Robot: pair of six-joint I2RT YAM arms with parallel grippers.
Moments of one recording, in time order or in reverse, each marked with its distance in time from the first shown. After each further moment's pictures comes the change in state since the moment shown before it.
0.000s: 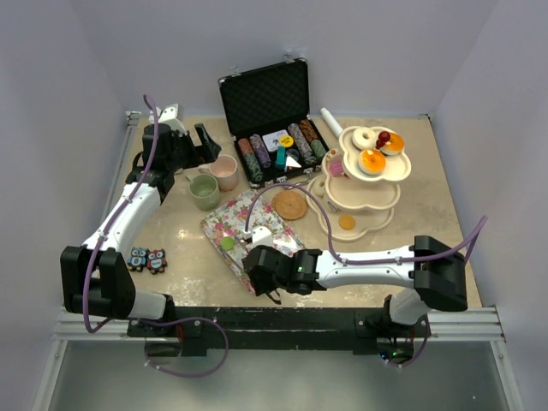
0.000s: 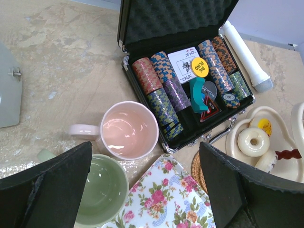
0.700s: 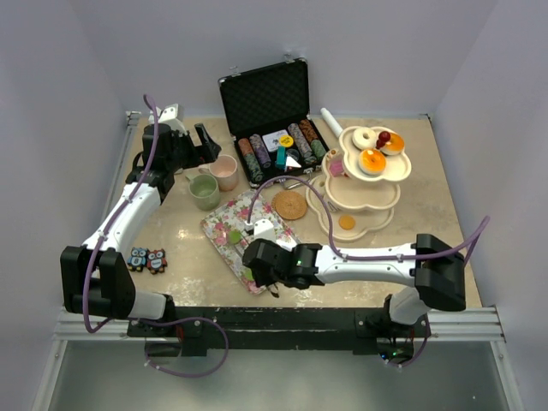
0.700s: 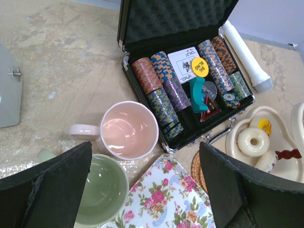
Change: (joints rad) left arm 0.000 0.000 0.000 0.000 0.000 0.000; right arm -0.030 0.028 0.062 -0.035 0.038 0.020
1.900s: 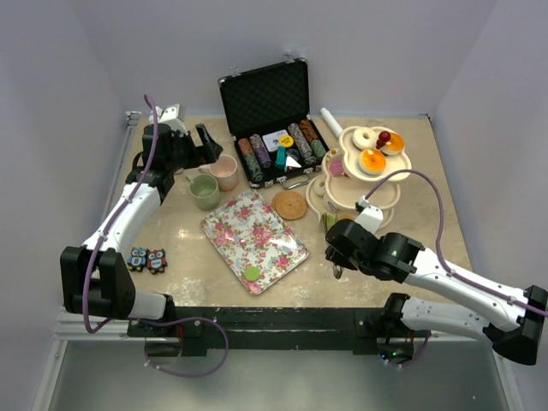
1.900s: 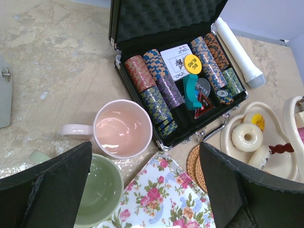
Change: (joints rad) left arm 0.000 -0.002 0.000 0.001 0.036 -0.002; right arm -0.302 -0.641 -0.197 -0.538 0.127 0.467
